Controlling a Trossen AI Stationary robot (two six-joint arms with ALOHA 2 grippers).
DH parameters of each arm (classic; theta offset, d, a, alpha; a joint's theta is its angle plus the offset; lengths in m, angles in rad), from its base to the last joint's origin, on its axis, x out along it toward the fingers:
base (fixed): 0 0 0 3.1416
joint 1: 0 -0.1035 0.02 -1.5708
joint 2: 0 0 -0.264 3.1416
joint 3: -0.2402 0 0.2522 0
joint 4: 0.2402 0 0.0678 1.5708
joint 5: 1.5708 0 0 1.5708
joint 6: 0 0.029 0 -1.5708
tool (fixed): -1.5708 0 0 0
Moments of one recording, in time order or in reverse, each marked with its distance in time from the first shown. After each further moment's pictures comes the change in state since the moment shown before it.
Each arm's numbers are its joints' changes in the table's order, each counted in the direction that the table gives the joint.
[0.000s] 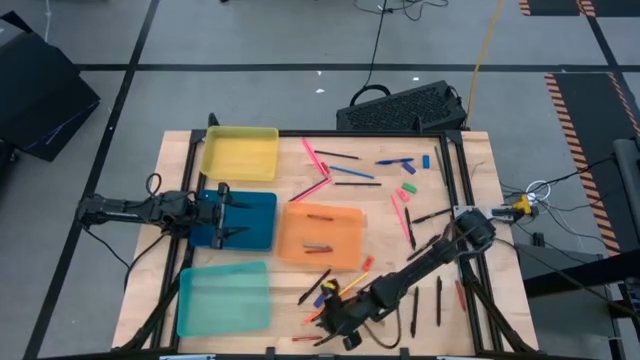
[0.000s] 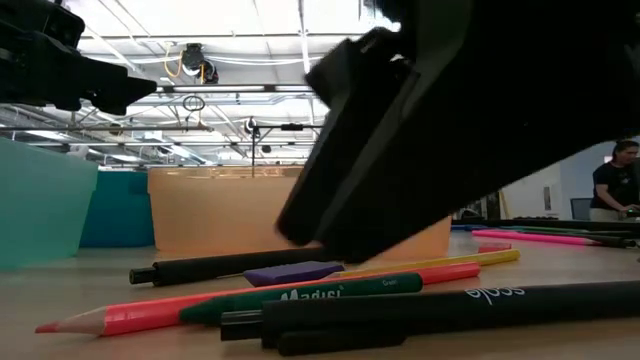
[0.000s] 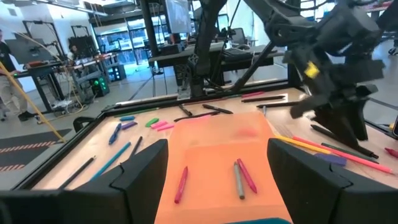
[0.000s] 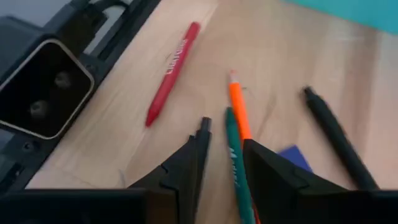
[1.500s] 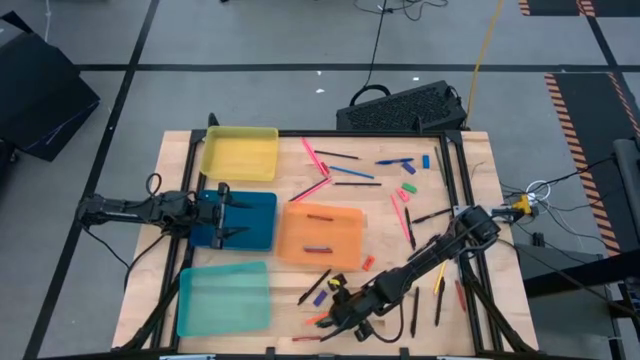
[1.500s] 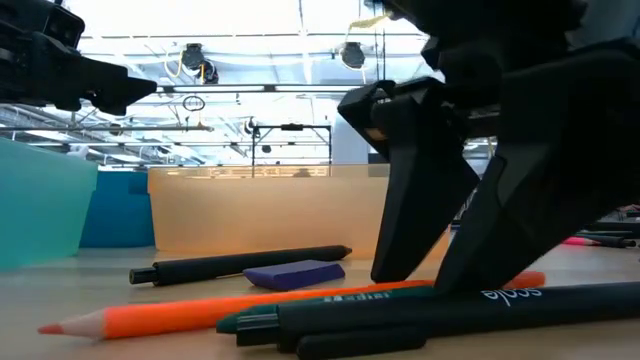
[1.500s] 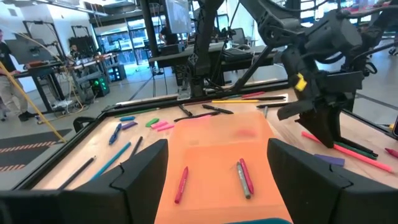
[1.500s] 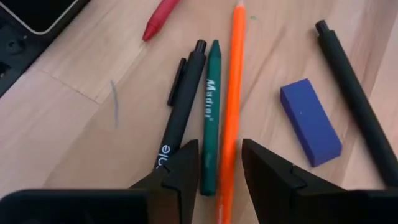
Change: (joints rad) left arm 0.000 0.000 0.000 0.001 0.000 0.000; right arm 0.011 0.059 0.134 0.037 0.029 -0.078
